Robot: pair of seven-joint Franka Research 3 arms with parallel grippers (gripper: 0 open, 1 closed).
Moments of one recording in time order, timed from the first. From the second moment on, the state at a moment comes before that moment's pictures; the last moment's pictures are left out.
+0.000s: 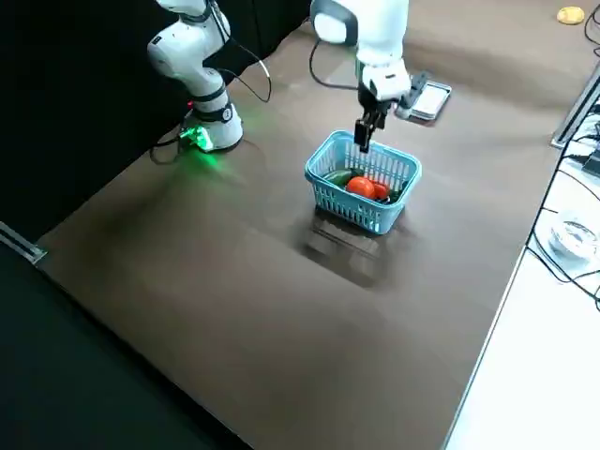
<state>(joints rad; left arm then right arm) -0.17 0.01 0.05 -1.63 0.02 1.44 0.41 -0.06 0.09 0.04 -2.04 0.01 2.14 -0.10</state>
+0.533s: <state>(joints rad) -0.17 0.01 0.04 -1.63 0.02 1.43 0.76 -0.08 0.23 0.04 -2.10 0.01 2.32 -0.10</state>
